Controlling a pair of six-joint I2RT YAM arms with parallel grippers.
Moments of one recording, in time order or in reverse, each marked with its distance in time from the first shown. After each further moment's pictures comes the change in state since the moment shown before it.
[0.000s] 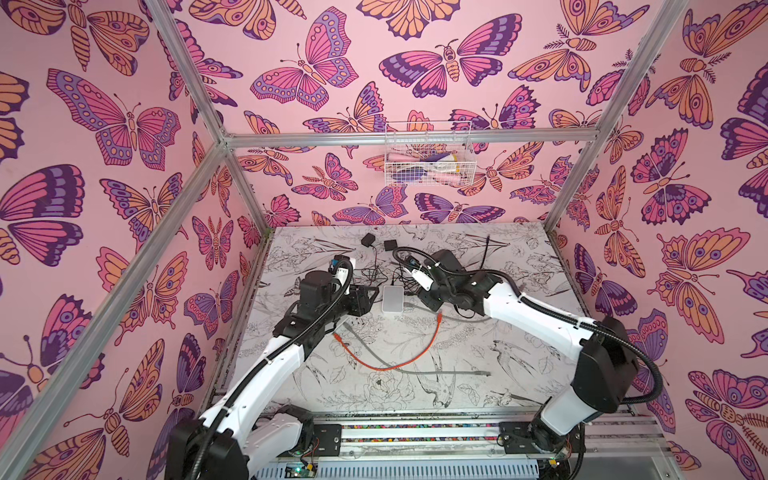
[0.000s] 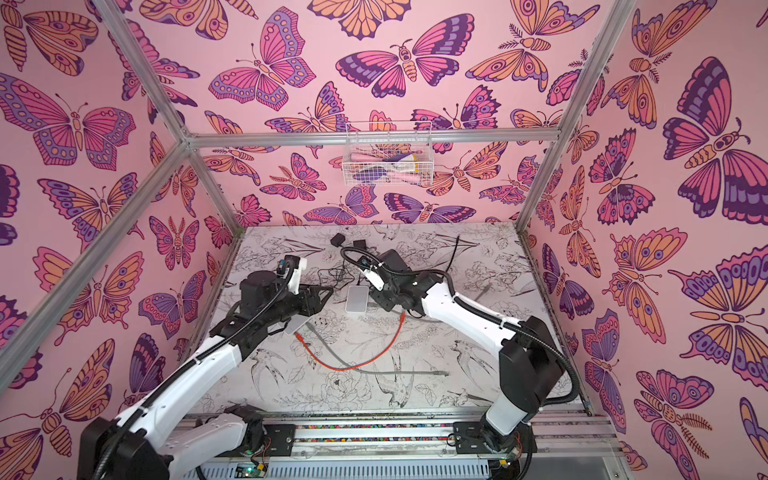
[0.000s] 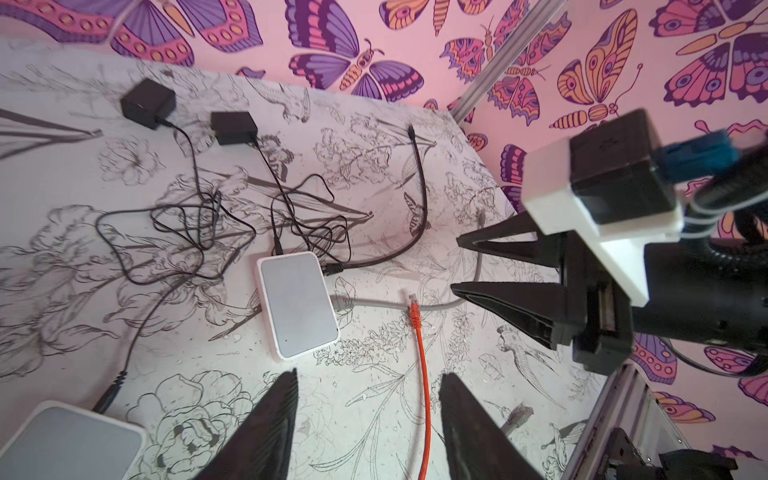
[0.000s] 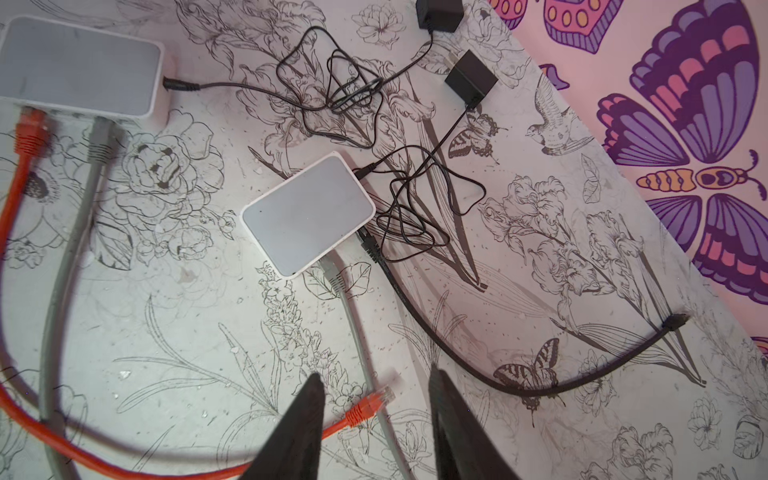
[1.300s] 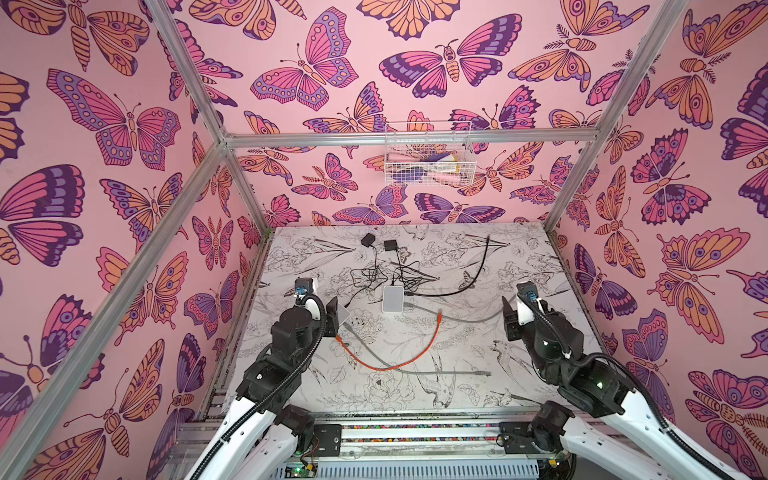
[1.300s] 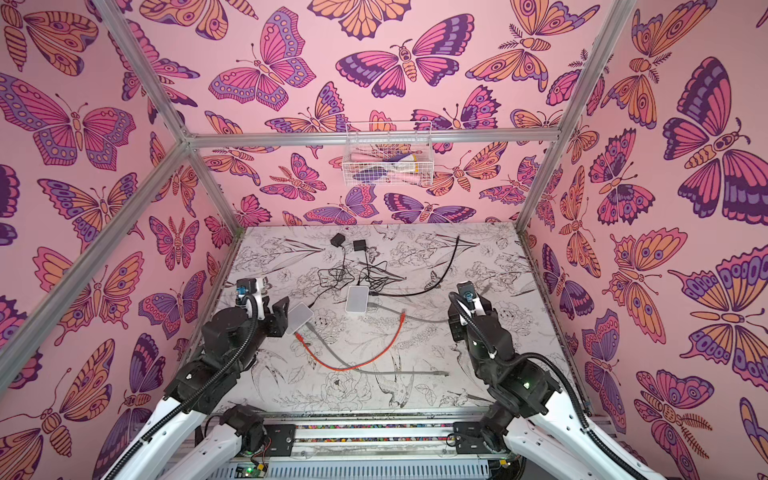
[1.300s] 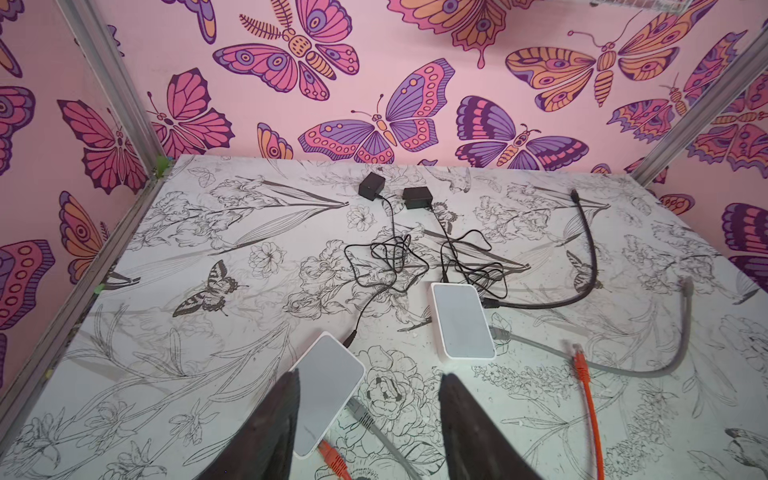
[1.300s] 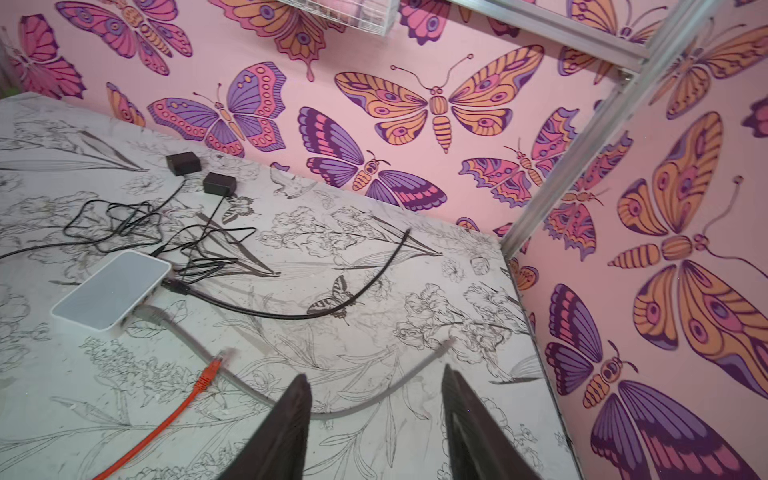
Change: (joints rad) left arm -0.106 -0.415 -0.097 -0.251 -0.647 0.123; right arm 0.000 -1.041 -0.651 0.135 0.563 0.183
